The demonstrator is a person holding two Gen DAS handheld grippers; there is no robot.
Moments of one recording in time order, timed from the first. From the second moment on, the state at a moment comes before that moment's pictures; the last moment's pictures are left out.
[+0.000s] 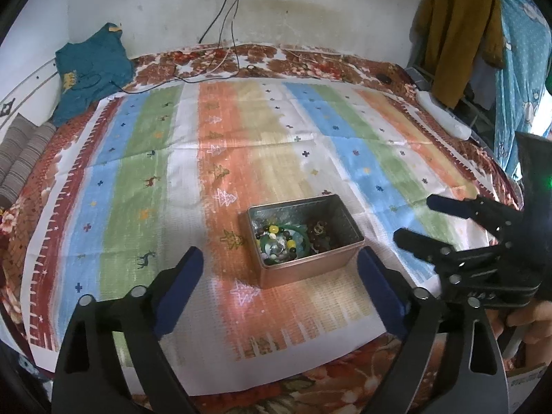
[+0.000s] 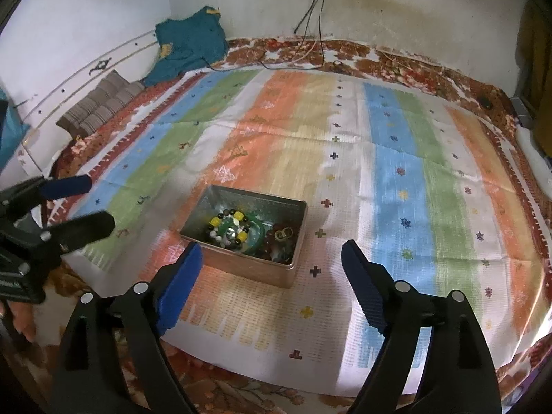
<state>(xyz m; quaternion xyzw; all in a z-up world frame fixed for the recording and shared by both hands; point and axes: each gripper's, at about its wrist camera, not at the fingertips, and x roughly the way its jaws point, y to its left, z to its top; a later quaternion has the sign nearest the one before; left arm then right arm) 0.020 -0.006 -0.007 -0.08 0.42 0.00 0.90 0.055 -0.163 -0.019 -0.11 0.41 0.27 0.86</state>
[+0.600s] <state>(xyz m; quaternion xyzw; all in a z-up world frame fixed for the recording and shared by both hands) -0.002 0.005 0.000 -0.10 0.38 0.02 0.92 0.033 -0.175 -0.005 -0.10 0.38 0.28 0.88</state>
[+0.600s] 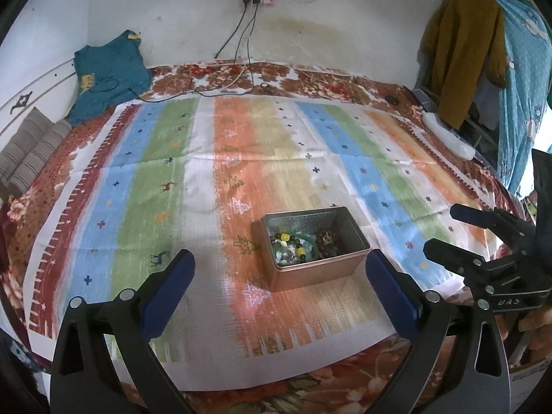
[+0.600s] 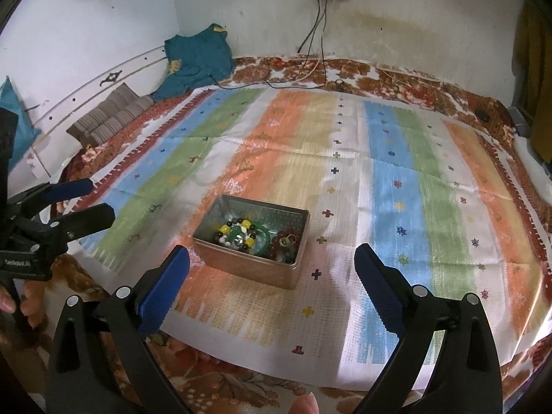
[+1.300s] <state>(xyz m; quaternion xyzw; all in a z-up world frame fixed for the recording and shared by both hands) -0.008 -0.003 0.004 -0.07 0.37 0.02 0.93 0.028 -0.181 -0.001 -0.09 0.37 0.27 0.88</state>
